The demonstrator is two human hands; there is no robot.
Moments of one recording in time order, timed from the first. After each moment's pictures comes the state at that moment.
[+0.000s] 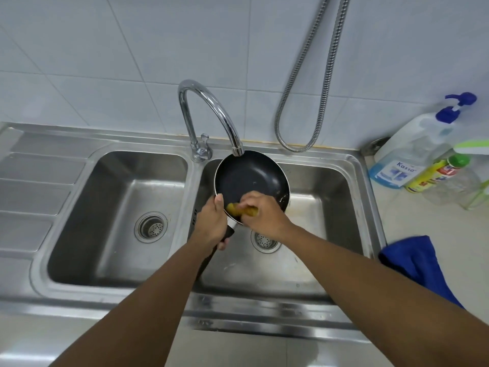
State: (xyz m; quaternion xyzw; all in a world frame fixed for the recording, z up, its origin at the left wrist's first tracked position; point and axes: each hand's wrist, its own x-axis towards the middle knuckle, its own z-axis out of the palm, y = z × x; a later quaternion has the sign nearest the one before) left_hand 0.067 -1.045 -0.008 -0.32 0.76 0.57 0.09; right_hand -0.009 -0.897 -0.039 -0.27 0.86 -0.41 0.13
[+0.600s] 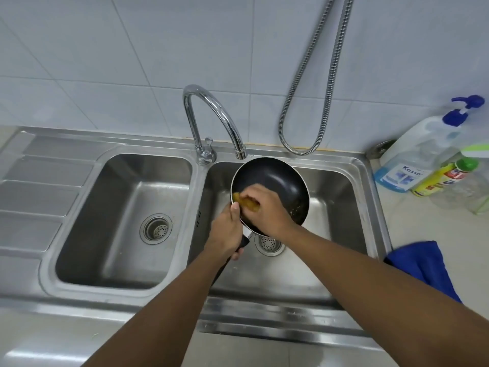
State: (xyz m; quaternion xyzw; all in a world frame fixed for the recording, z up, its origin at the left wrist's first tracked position) left_hand 0.072 -1.020 -0.001 -0.30 0.76 0.57 0.10; right_hand -0.016 -0.907 -0.027 -0.30 0.85 -0.44 0.04
